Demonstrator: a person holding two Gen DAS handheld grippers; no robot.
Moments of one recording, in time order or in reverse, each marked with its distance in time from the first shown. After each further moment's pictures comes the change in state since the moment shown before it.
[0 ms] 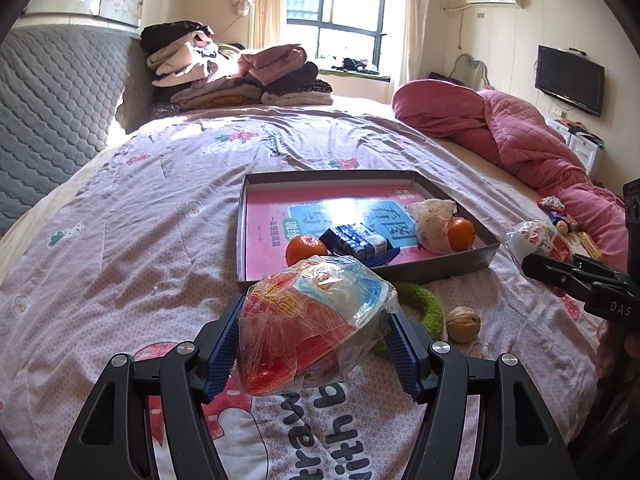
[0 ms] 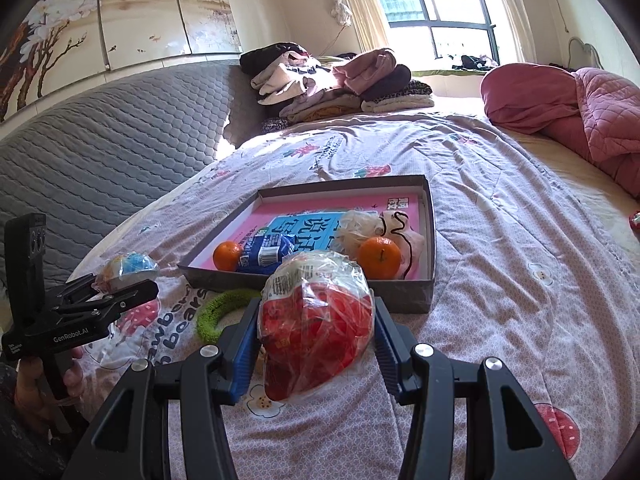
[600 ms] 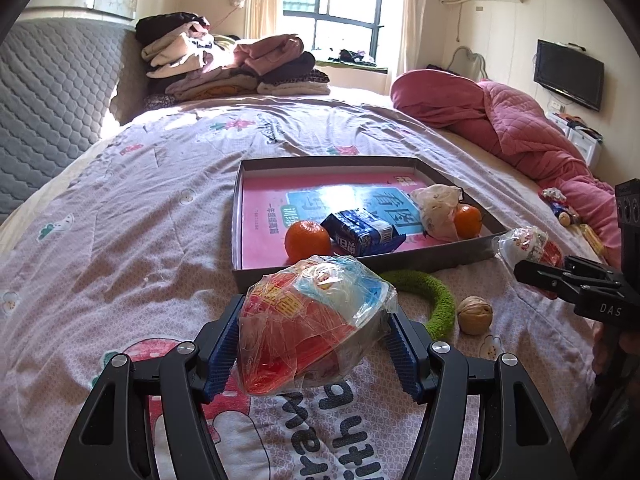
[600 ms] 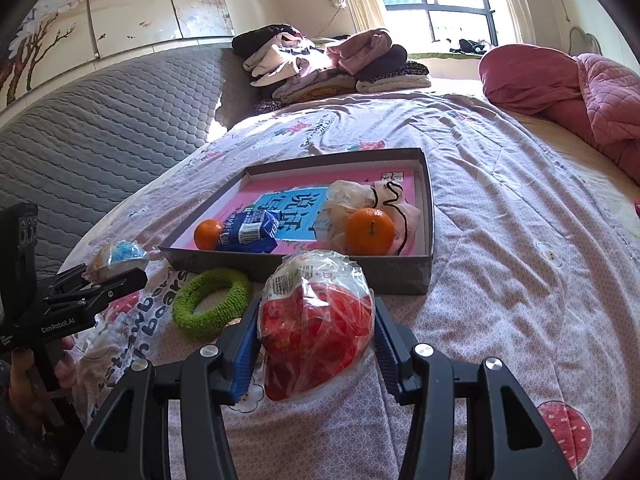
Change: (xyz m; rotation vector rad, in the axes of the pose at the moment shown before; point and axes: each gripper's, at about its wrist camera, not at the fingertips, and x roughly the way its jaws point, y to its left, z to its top) left arm 0.019 0.004 -0.007 0.008 0.031 -0.008; right arm 0.023 -0.010 -0.011 0.006 0.069 -0.015
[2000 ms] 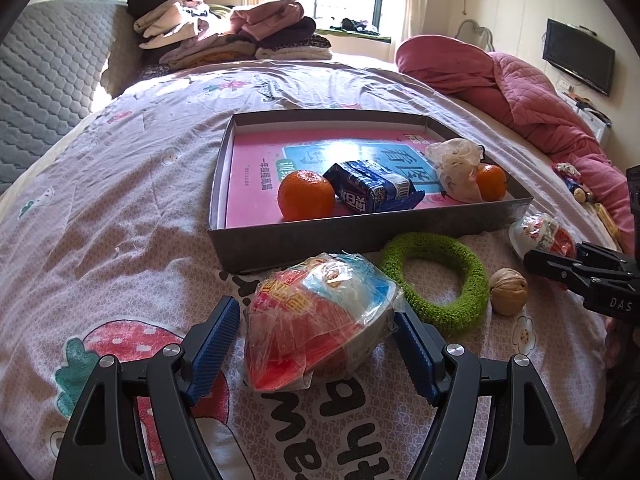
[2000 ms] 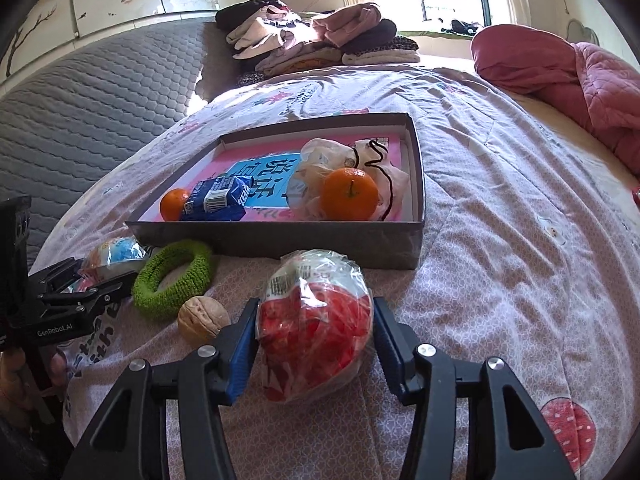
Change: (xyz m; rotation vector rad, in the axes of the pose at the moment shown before) left arm 0.046 -0.002 -0.011 -0.002 0.127 0.001; right arm 0.027 -0.011 -0.010 0.011 0.103 -0.060
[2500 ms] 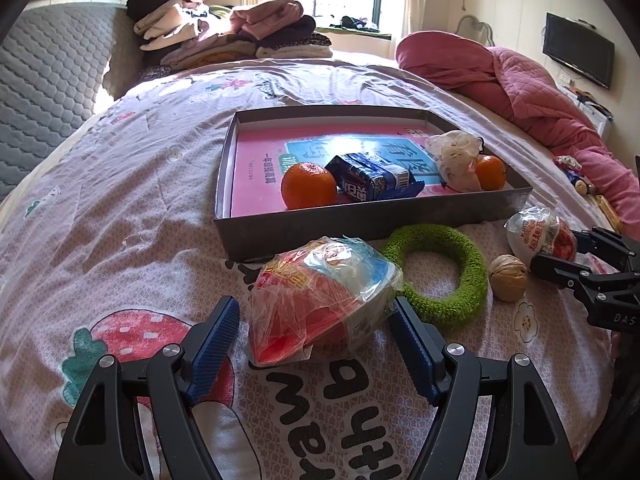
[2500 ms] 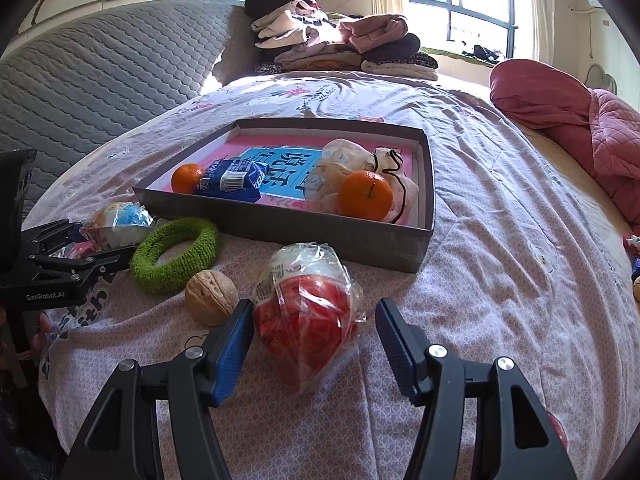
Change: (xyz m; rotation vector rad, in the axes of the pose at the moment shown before) left arm -0.006 -0.001 -0.007 0.015 0.006 0.019; right arm -0.005 0.018 -0.006 -0.154 0.005 -0.064
